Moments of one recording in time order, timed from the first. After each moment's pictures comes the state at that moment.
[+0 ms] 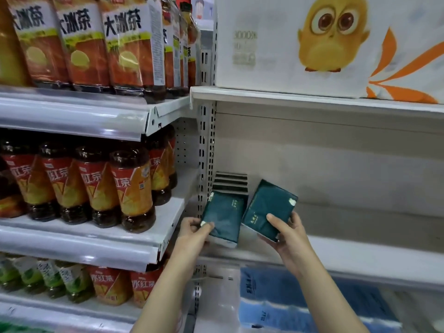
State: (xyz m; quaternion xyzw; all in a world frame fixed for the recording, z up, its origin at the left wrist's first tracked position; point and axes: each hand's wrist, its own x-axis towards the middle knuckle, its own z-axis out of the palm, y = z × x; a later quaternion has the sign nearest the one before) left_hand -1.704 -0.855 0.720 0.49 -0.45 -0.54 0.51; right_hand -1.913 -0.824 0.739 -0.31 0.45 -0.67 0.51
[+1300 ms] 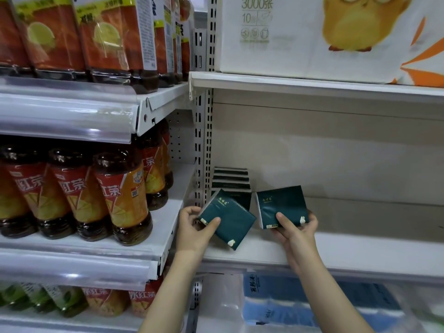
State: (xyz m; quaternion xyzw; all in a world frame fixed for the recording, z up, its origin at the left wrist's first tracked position) left_hand -1.707 -0.903 0.705 0.44 -0.47 -0.52 0.56; right_hand -1.916 -0.859 0.707 -0.23 0.44 -0.75 0.44
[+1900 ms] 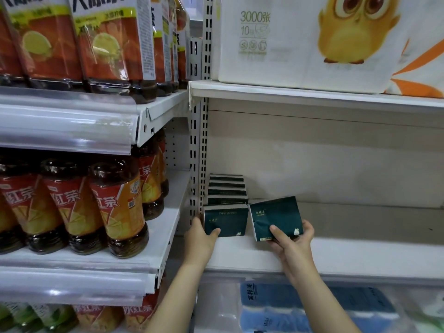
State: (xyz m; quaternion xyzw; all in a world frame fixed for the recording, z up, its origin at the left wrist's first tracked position) left_hand -1.722 -0.929 0.695 0.57 -0.60 -0.40 0.40; right_hand -1.908 -0.852 0.704 -0.24 0.47 -0.74 0.42
